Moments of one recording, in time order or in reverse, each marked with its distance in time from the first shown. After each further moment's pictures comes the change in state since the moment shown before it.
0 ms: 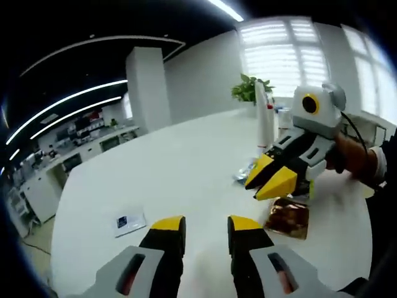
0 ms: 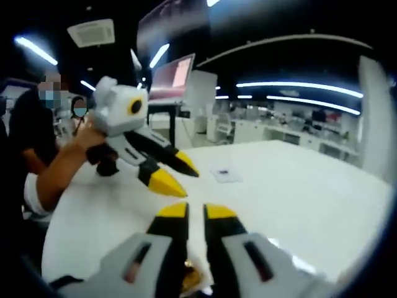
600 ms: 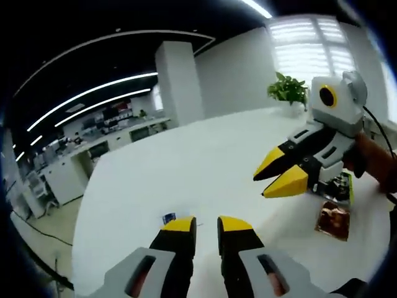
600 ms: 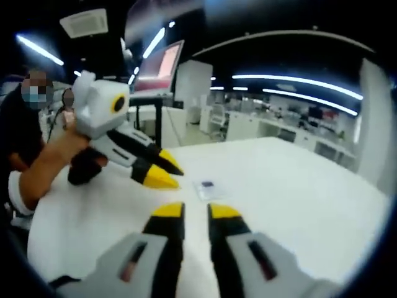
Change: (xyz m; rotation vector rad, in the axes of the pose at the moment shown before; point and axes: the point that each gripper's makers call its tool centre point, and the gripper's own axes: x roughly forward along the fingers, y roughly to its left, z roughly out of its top) left arm 0.005 0.088 0.000 -0.089 0.053 0.229; right arm 0.057 -0.031 0.016 -0.032 0.086 -0.045
